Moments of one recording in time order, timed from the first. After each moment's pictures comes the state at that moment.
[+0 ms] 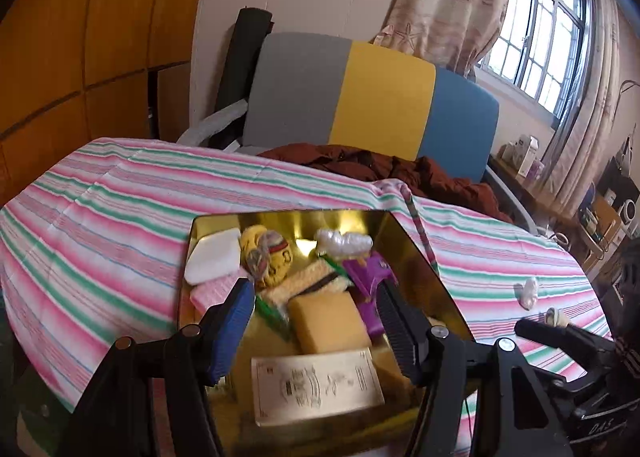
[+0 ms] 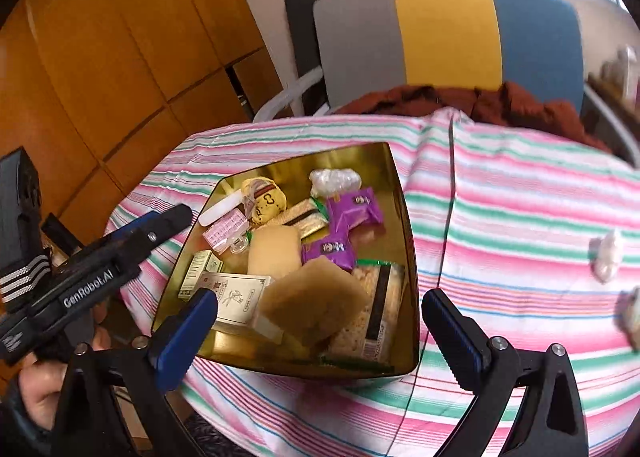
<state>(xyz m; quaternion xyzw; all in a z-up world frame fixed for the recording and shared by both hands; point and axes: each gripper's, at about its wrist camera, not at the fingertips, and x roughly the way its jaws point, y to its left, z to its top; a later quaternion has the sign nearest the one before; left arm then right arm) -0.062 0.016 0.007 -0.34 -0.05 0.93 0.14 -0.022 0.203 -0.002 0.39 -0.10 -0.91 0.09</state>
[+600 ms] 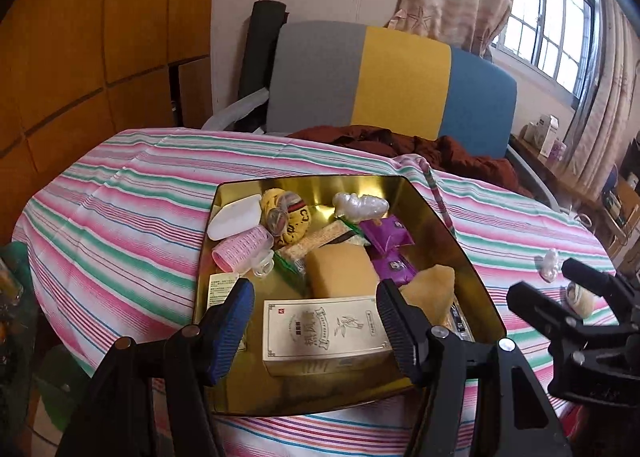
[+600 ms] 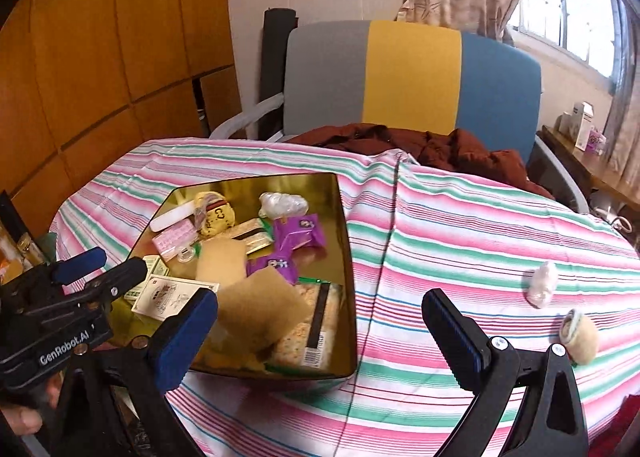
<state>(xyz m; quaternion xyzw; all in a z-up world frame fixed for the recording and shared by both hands) -0.025 0.026 -0.005 -0.36 -0.01 0.93 0.09 0.000 0.203 0.008 0.35 -0.02 -0.94 0.00</state>
